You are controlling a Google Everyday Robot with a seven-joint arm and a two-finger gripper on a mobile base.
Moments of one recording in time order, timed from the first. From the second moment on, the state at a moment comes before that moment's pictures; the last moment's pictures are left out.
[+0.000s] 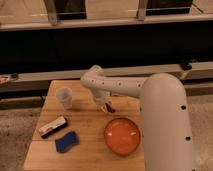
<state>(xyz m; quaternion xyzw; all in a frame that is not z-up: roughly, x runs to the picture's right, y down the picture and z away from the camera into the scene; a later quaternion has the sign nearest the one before) 0.011 0.170 0.857 -0.28 -0.33 -0.84 0.33</state>
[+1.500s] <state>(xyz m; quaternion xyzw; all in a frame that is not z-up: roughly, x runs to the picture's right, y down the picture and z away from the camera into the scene) 0.095 0.131 0.884 -0.34 -0.29 -0.81 0.38</state>
